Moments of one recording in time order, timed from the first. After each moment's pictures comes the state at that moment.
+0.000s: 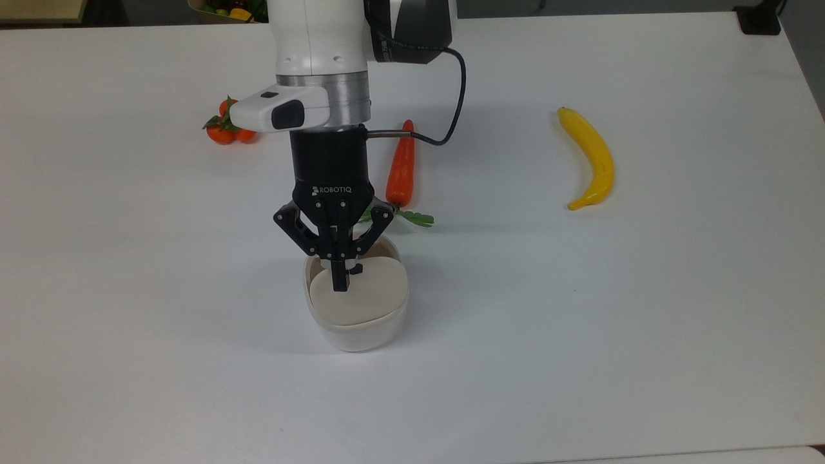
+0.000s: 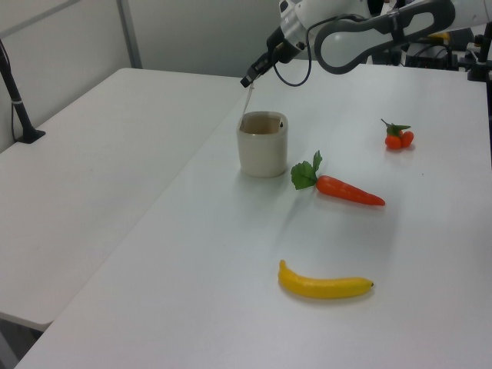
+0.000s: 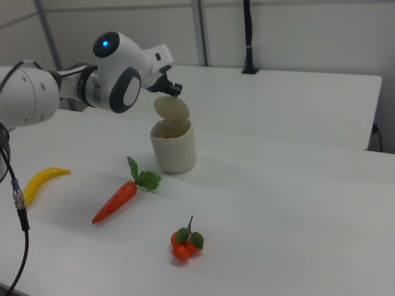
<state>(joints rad) 0.12 0.51 -0.03 -1.46 0.11 2.77 0.01</state>
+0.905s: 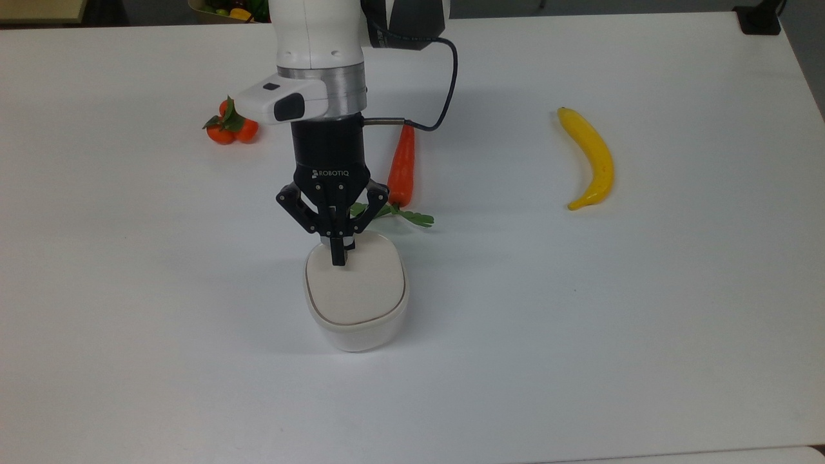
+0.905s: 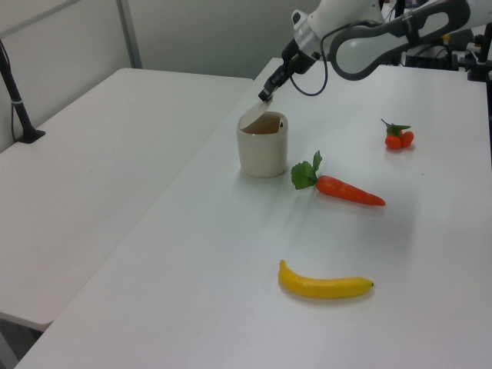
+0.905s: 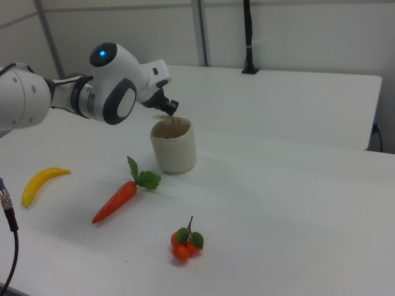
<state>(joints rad) 0.11 0.41 -0.03 -1.65 0.10 2.76 0.01</state>
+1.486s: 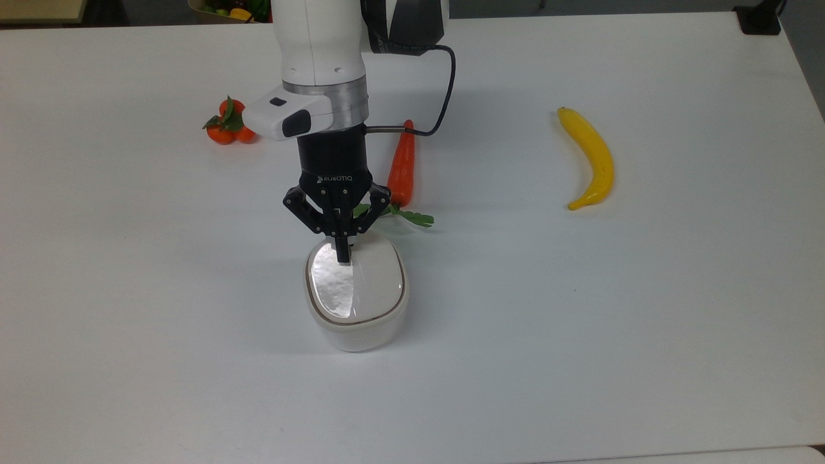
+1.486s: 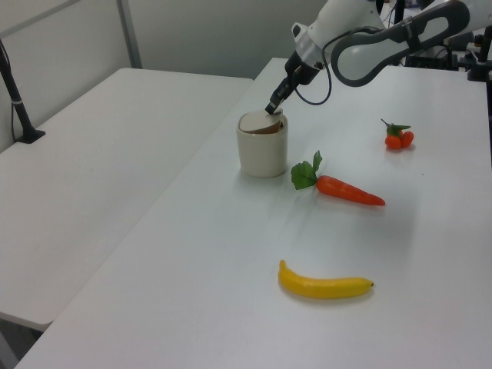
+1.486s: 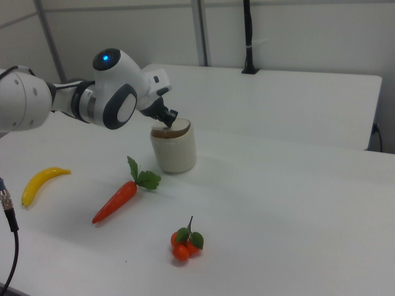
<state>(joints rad) 0.11 0.41 -0.03 -1.68 0.10 2.71 -0.02</state>
